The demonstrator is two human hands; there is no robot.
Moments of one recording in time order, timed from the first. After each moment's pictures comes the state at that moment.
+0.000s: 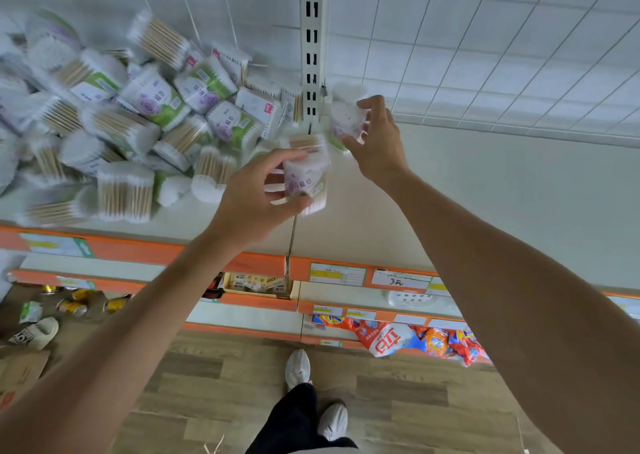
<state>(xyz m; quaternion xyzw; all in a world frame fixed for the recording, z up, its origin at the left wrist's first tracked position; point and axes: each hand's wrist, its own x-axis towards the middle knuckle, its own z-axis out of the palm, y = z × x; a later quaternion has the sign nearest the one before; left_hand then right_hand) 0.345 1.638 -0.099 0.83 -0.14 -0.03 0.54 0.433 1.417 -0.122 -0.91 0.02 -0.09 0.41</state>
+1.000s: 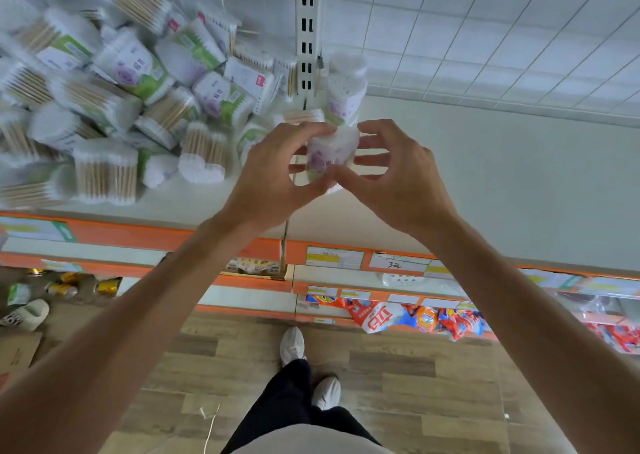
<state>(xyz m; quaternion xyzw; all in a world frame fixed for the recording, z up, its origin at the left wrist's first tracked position) 0.352 1.614 -0.105 0.83 -0.25 0.05 0.49 0.317 1.426 -0.068 -0.90 0.00 -0.04 0.44</state>
